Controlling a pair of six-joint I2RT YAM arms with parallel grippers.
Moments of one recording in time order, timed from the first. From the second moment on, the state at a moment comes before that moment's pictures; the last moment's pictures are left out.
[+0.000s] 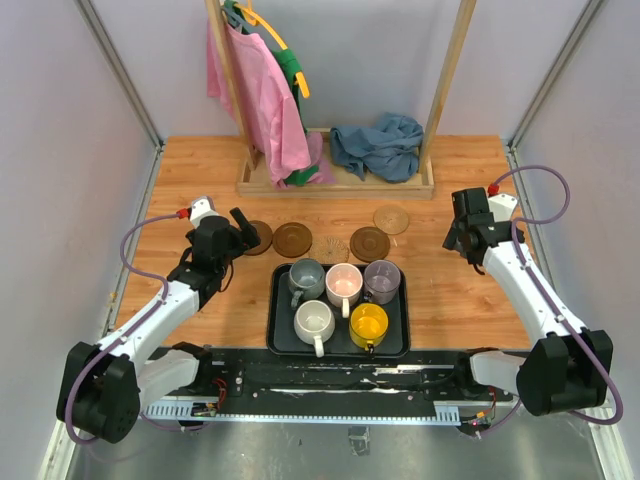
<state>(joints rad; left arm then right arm) -0.32 1.04 0.54 -0.01 -0.36 -0.64 0.16 1.21 0.96 -0.81 0.59 0.56</state>
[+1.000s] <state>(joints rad) -0.32 1.17 0.54 0.12 -0.29 -0.60 0.23 1.19 0.92 -0.60 0.47 0.43</state>
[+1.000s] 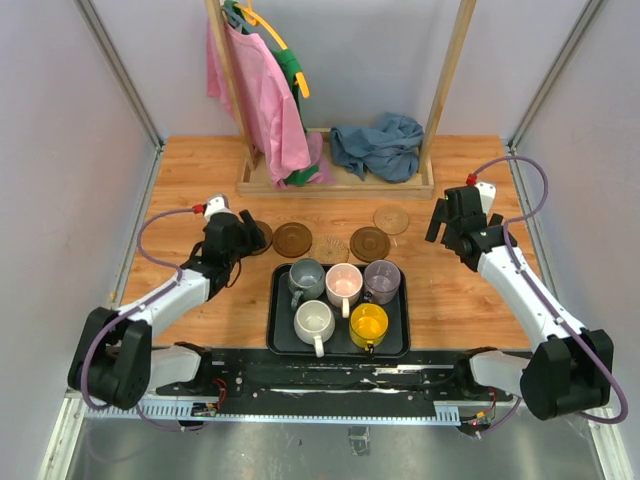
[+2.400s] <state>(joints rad) -0.42 1.79 0.84 0.30 0.16 -0.44 0.46 1.99 1.40 -0.45 -0.05 0.26</state>
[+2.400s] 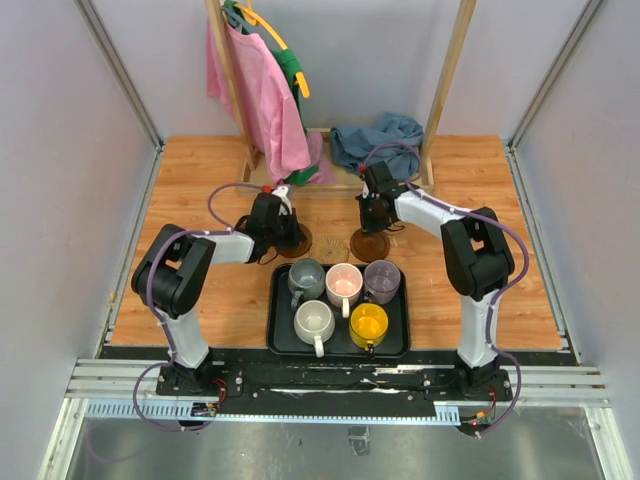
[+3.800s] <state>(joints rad) -0.43 2.06 1.22 0.24 0.12 -0.42 0.33 2.08 1.51 -0.42 0.04 0.29</state>
